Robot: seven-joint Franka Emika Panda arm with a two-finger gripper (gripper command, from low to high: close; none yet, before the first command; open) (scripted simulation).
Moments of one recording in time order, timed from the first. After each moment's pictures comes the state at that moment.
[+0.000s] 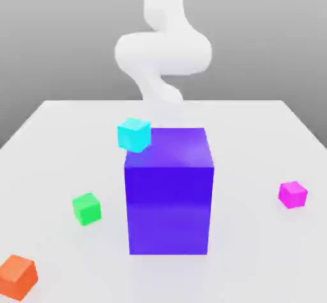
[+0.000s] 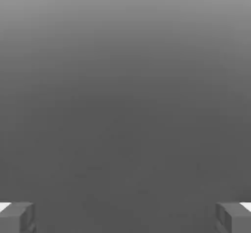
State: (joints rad) arm 0.00 -0.71 0.09 -2.34 0.00 2.35 0.87
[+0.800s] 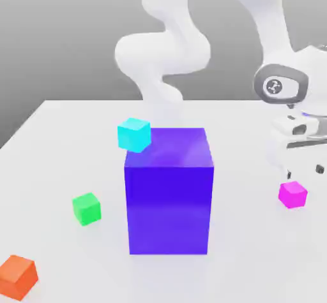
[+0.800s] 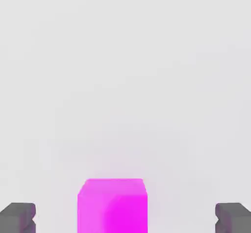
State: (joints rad) arm 0.28 0.14 0.67 -2.74 -0.31 2.85 1.78
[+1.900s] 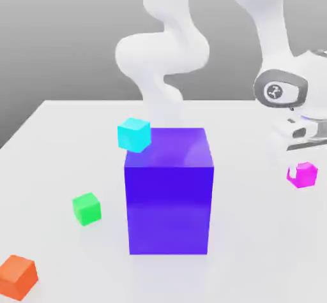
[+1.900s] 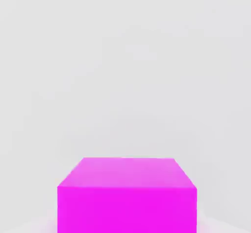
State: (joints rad) arm 0.28 0.05 0.61 -2.73 -0.27 2.80 1.59
